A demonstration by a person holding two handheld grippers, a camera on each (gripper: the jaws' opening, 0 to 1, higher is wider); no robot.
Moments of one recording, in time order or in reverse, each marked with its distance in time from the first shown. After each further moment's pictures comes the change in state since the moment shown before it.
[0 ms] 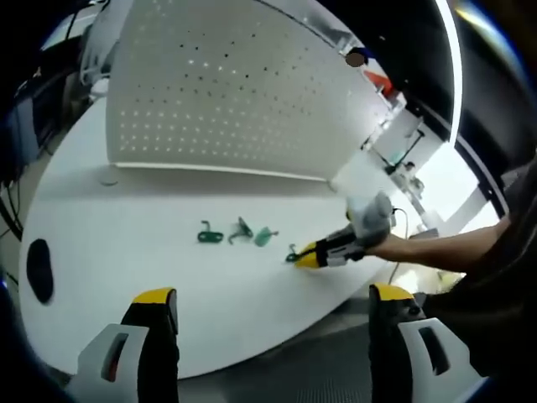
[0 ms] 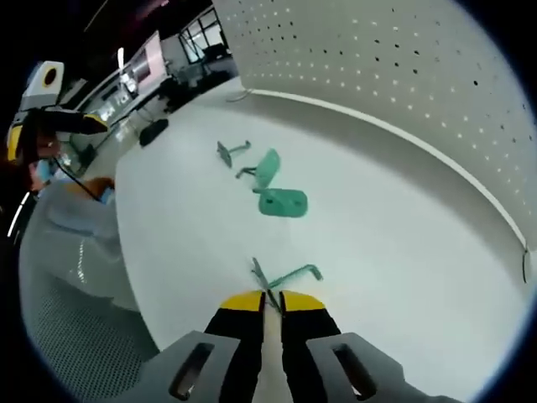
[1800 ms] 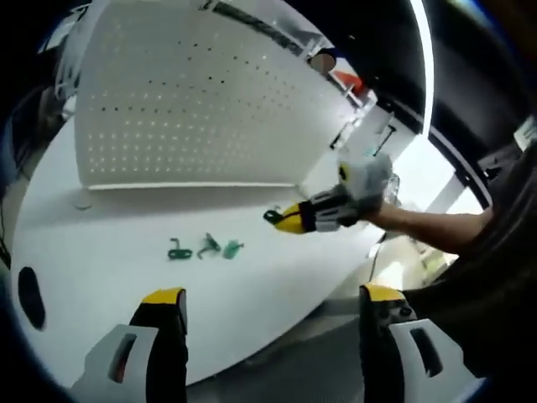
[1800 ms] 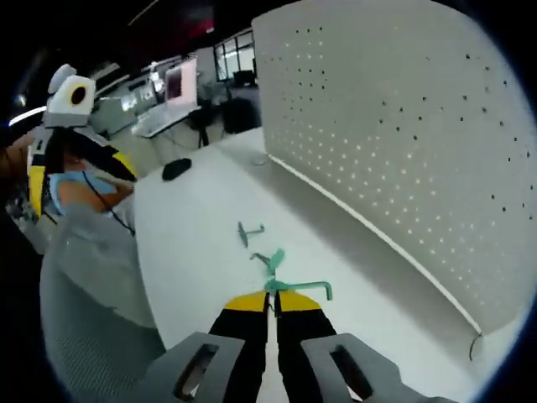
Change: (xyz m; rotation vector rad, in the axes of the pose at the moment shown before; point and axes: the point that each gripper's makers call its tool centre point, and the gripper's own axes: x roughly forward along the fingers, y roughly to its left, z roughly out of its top) left arm -0.012 -0.039 0.016 0.086 -0.043 -0.137; right arm -0.076 0.020 0.108 -0.228 -0.193 -0.008
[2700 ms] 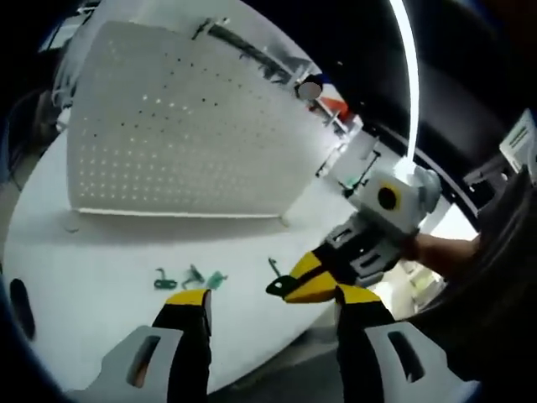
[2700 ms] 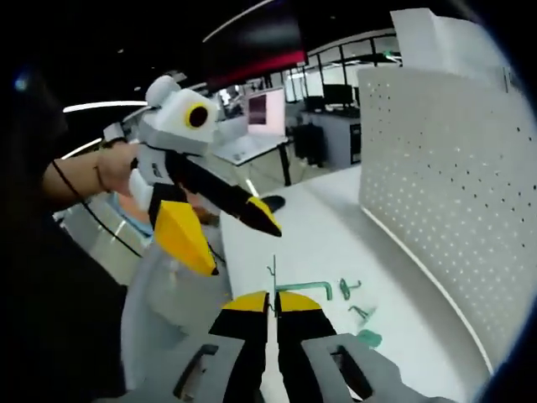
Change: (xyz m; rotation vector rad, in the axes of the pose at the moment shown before) left arm -0.004 -0.019 0.034 -0.014 -0.135 -0.083; right arm -0.034 0.126 0.062 -0.084 -0.116 0.324
